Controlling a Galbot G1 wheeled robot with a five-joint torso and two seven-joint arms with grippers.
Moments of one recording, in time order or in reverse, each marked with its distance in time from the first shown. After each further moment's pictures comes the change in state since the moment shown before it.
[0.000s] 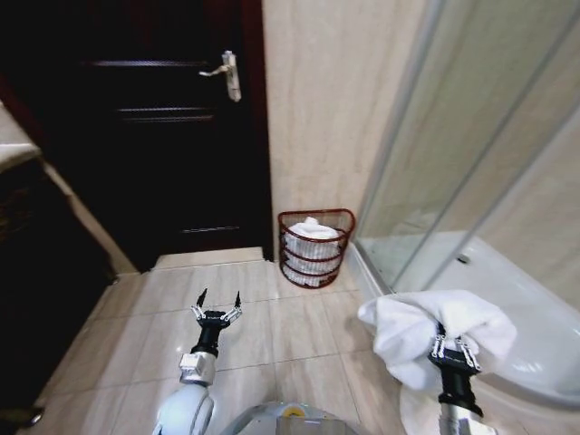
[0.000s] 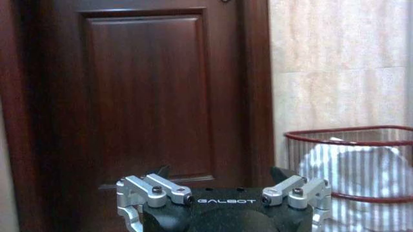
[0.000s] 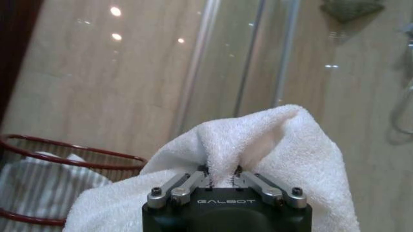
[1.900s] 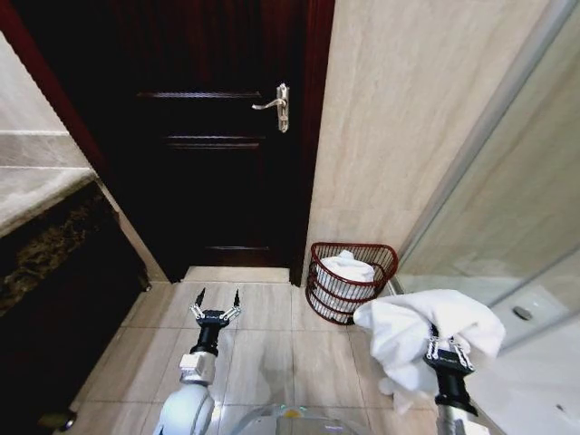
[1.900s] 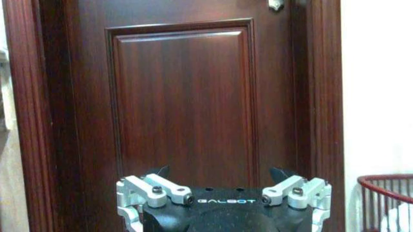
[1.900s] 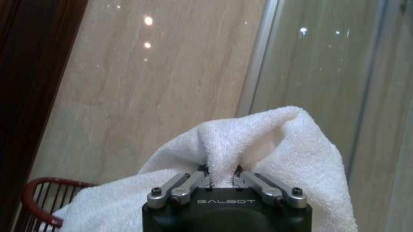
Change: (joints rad) left arm -0.001 -0.006 0.004 0.003 0.007 -0.026 -0.014; right arm 0.011 0.000 0.008 -0.027 -0.015 0.015 -0.033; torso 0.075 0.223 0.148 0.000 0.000
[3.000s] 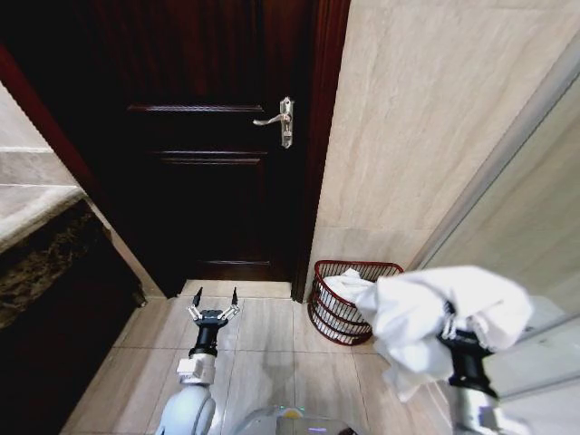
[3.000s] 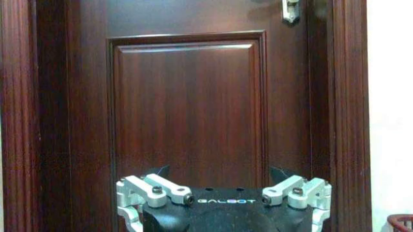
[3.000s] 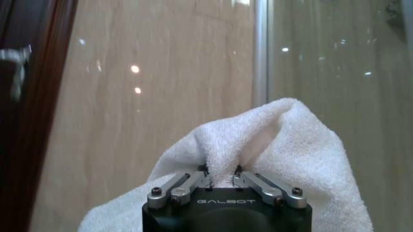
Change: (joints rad) left arm 0.002 -0.004 0.006 0.011 -0.013 -0.074 -0.027; right arm 0.038 -0.034 -0.003 0.397 0.238 -0.298 -0.025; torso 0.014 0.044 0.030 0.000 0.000
